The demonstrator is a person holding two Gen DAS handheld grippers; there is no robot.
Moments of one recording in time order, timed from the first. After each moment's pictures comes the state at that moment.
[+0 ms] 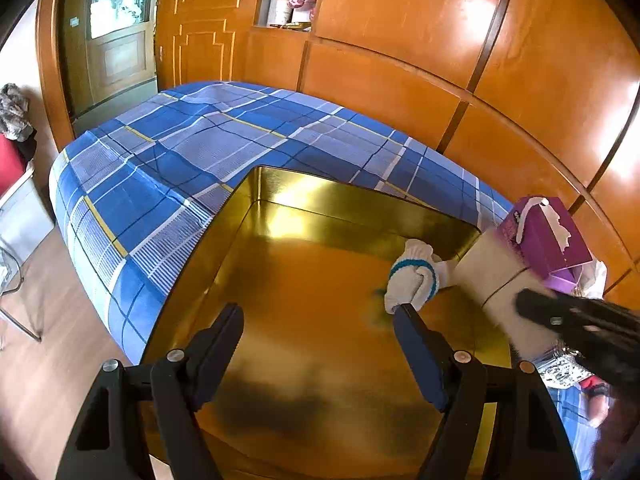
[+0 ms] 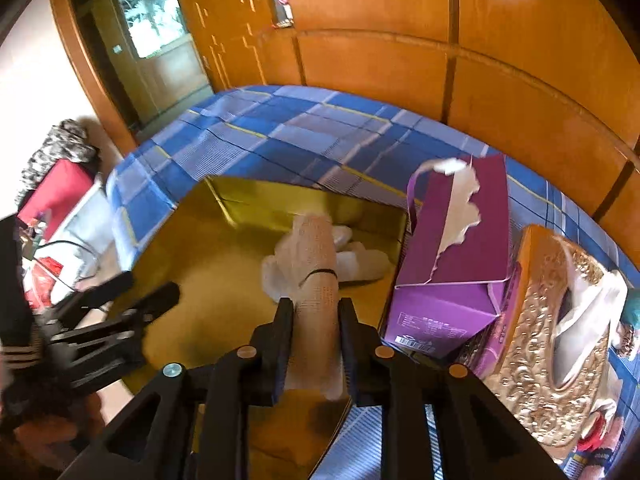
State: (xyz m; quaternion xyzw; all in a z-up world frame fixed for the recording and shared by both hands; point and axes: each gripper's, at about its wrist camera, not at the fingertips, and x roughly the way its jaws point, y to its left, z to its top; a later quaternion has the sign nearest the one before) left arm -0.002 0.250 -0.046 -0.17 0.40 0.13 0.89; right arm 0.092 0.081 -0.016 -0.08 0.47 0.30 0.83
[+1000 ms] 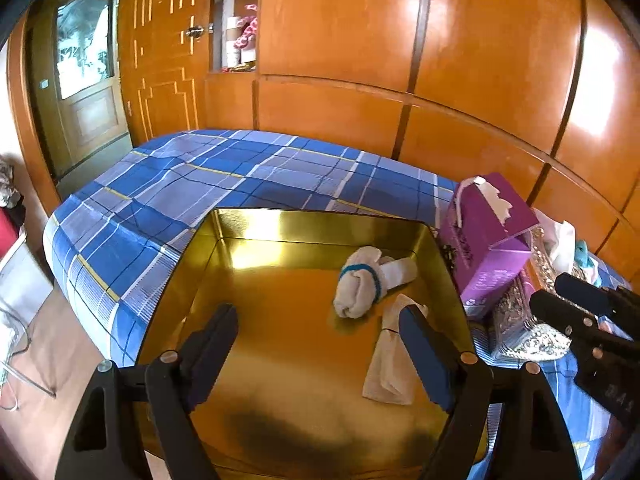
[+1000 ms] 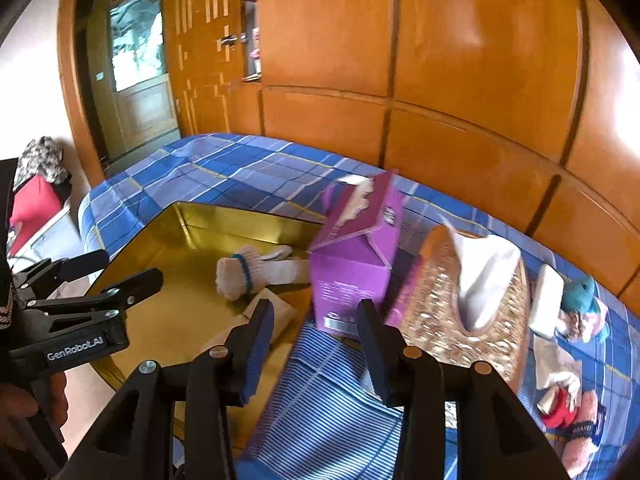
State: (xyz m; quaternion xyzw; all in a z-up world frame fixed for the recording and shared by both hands) left arm -0.012 0.196 -0.018 -0.09 0.37 0.10 0.92; right arm 0.038 0.019 0.006 -0.08 0.37 0.23 0.90
